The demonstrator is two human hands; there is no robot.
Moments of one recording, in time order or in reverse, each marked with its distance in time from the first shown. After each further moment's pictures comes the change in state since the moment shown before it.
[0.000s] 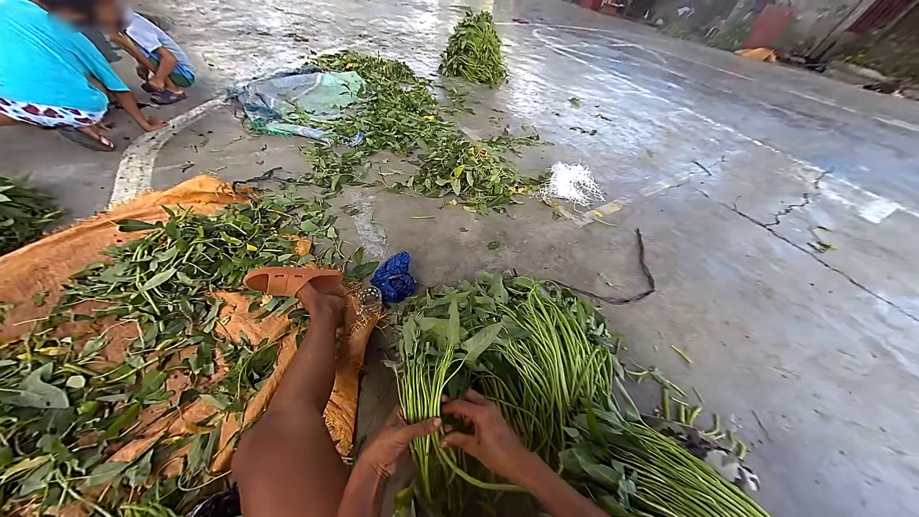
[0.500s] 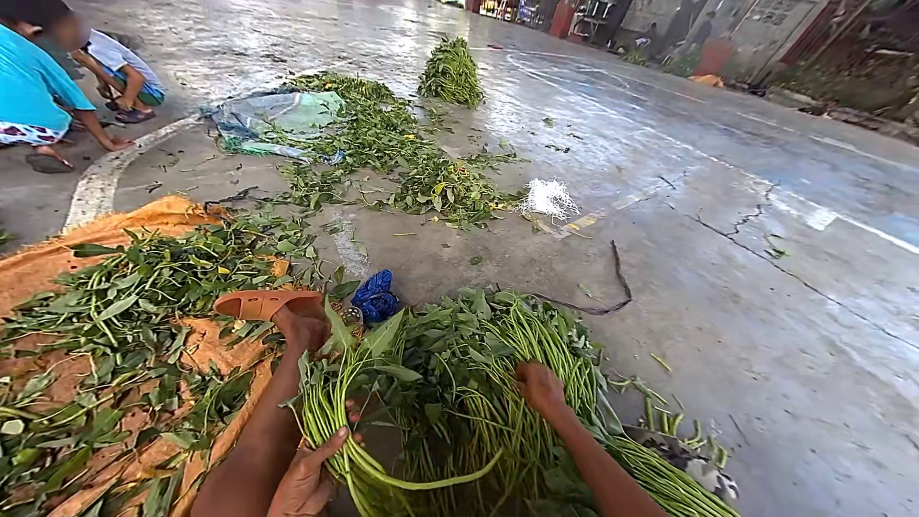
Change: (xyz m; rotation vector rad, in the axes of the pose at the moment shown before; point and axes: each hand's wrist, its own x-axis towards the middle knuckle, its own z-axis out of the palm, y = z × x) left_hand -0.024 0.042 -0.048 -0.262 0.125 0.318; right_hand 0.034 0.079 -0.117 -0.508 0.064 0.687
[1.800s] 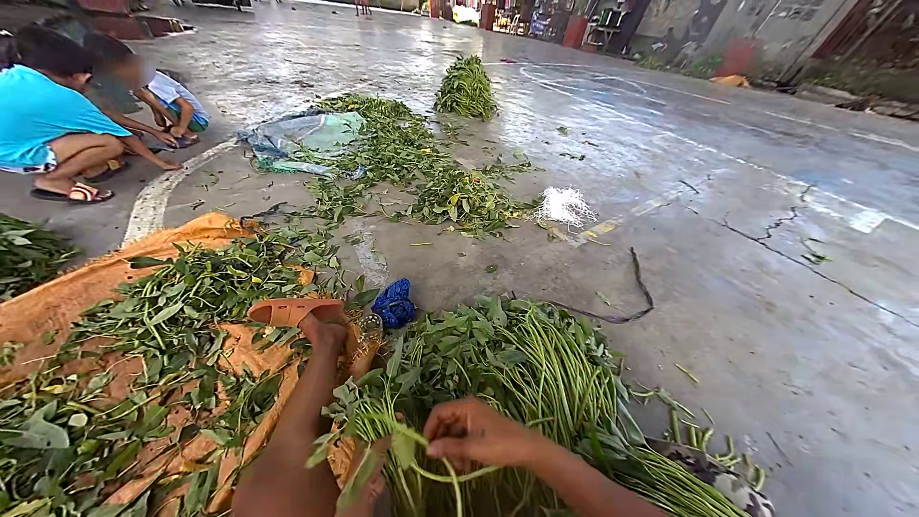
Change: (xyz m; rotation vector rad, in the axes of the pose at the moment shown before) left_hand -0.007 0.002 0.100 0.566 0.514 -0.287; right_hand -0.125 -0.125 -0.029 0.761 -0.439 -0.826
